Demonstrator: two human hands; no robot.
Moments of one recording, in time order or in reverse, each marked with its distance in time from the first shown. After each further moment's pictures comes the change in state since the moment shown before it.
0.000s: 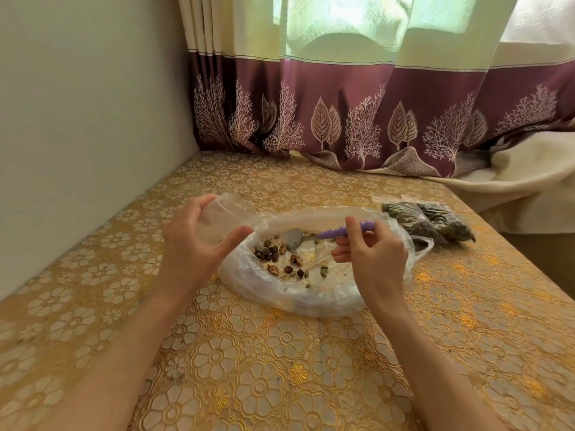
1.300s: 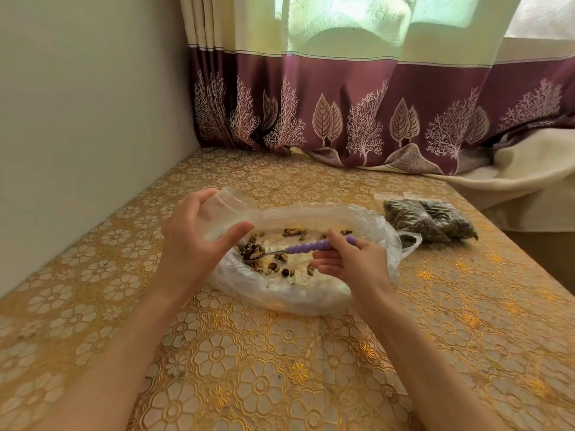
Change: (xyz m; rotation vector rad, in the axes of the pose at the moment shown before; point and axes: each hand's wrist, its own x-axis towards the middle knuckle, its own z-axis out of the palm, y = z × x) left_hand 0.001 -0.001 0.001 -0.052 0.010 0.010; right_hand -0.011 -0.014 0.005 0.250 -0.256 0.429
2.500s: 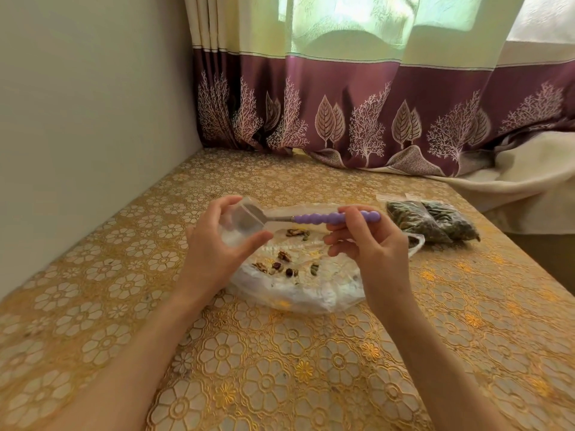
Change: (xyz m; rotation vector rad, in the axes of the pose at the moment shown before) left_hand -0.008 0.009 0.014 -0.075 -0.126 -0.035; right_hand -0.008 -0.015 0.000 0.155 -0.039 -0.403
